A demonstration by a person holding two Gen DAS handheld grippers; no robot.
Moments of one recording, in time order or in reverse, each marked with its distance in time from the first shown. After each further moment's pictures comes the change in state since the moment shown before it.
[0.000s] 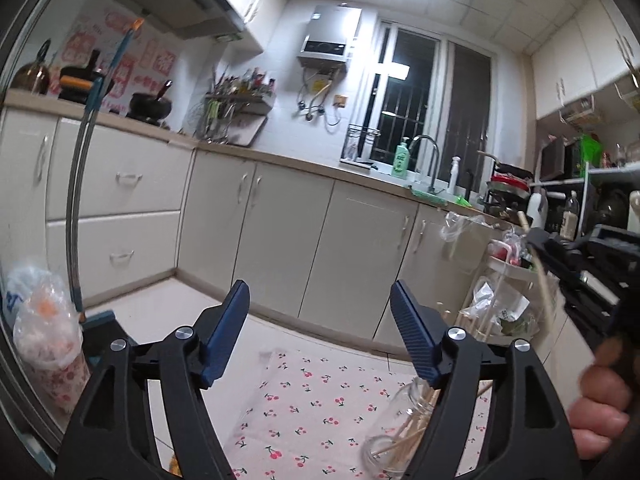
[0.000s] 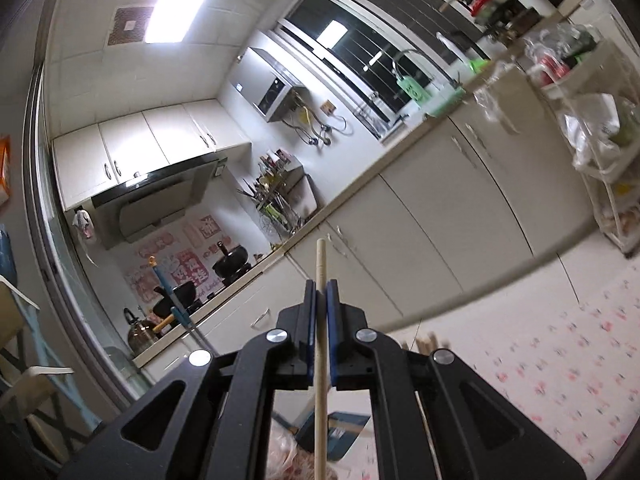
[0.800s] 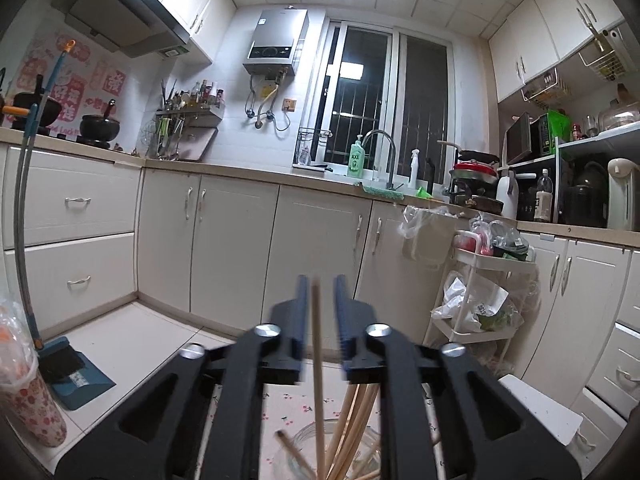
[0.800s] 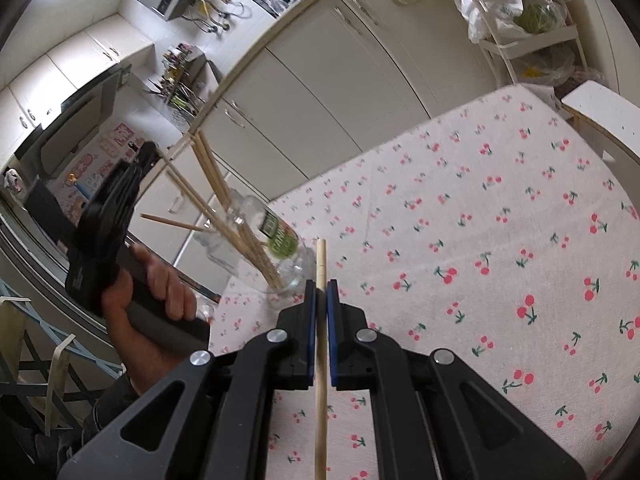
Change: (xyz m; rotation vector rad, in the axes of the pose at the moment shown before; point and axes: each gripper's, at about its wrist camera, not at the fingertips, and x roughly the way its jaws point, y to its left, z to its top) left arm 0.055 -0.117 -0.023 0.116 -0.041 -0.103; right arm -0.116 -0.128 -0.060 0.118 0.487 -0.256
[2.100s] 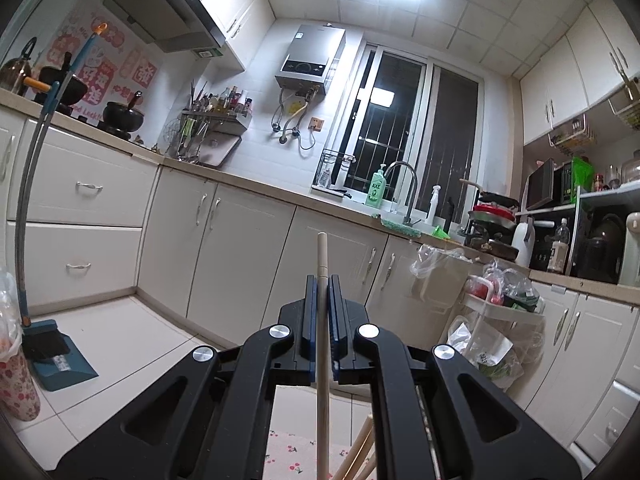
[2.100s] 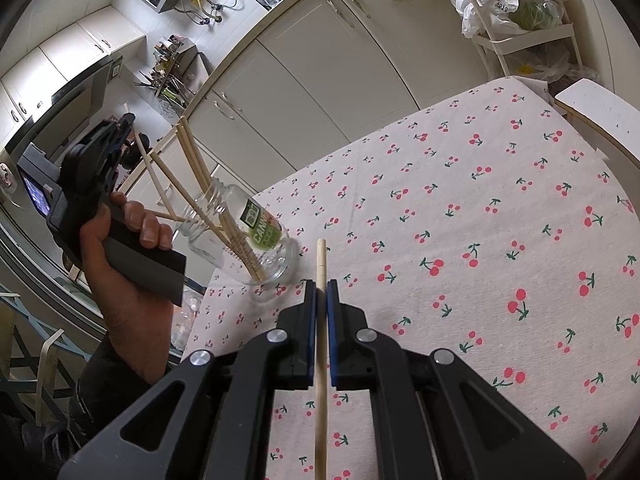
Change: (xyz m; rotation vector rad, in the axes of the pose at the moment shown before) left arm 0.036 -0.005 0.012 -0.134 -0.084 0.054; right arm 0.011 -0.010 -0.007 0.008 0.047 -0.048
